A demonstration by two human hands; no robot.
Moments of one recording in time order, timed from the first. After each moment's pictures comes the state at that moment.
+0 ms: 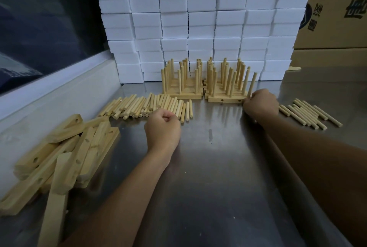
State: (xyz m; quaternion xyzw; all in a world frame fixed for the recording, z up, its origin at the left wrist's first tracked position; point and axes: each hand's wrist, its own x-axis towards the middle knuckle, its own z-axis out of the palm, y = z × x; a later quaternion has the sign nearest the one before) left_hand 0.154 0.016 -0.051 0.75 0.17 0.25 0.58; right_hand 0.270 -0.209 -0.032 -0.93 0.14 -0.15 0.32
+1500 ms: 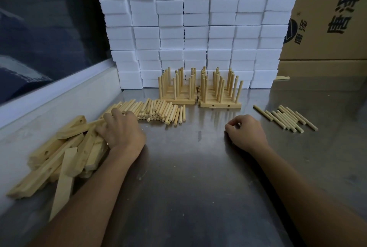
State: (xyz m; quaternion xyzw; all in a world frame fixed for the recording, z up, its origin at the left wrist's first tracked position) left_hand 0.129 0.066 -0.027 0.94 0.28 0.17 0.00; right_hand 0.183 -0.209 -0.050 -0.93 0.00 -0.12 0.34
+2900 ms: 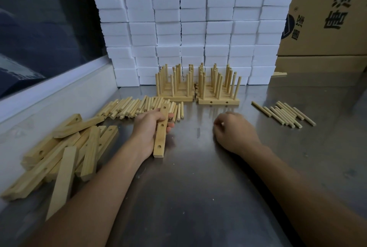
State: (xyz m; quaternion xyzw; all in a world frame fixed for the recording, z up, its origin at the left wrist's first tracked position) left_hand 0.140 0.034 -0.032 0.58 0.12 0.08 0.80; right_hand 0.166 -0.186 -0.045 -0.96 -0.13 -0.15 0.18
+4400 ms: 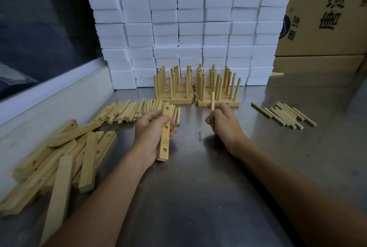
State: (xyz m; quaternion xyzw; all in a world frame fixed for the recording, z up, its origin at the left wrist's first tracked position) left_hand 0.146 0.031 -0.041 0.60 0.09 0.13 0.78; right_hand 0.184 -0.152 -0.044 -0.75 -0.05 -0.06 0.65
